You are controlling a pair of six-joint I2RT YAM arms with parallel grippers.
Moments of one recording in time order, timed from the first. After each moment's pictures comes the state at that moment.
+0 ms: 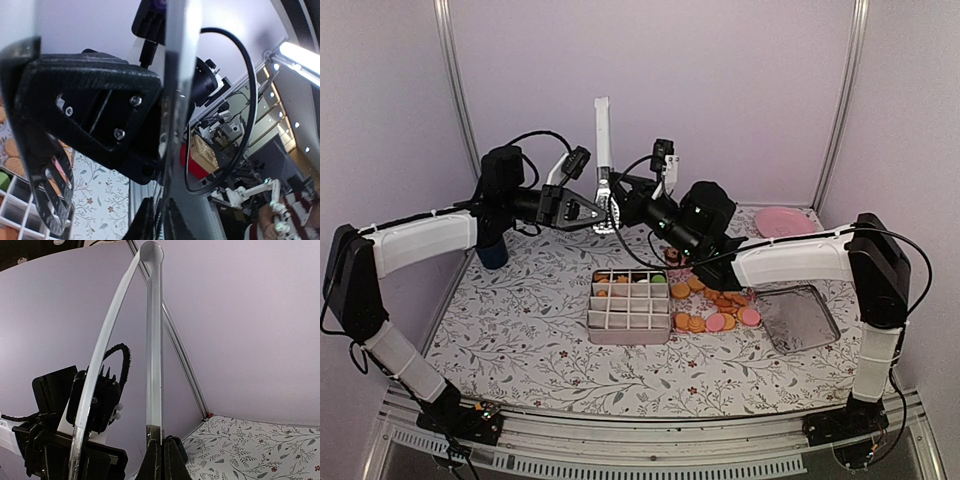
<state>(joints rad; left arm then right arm) -0.46 1.56 1.16 0.28 1.30 -0.64 0.95 1.94 1.36 0.90 0.07 0.41</state>
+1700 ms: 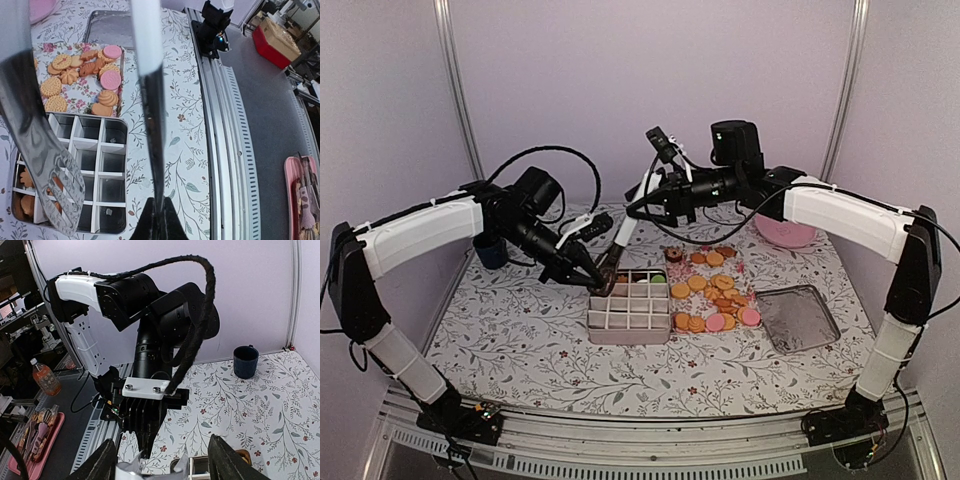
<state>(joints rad) -0.60 1.57 1.34 -0.86 0.85 0.64 0.73 1.79 1.62 -0.09 -0.94 -0.01</state>
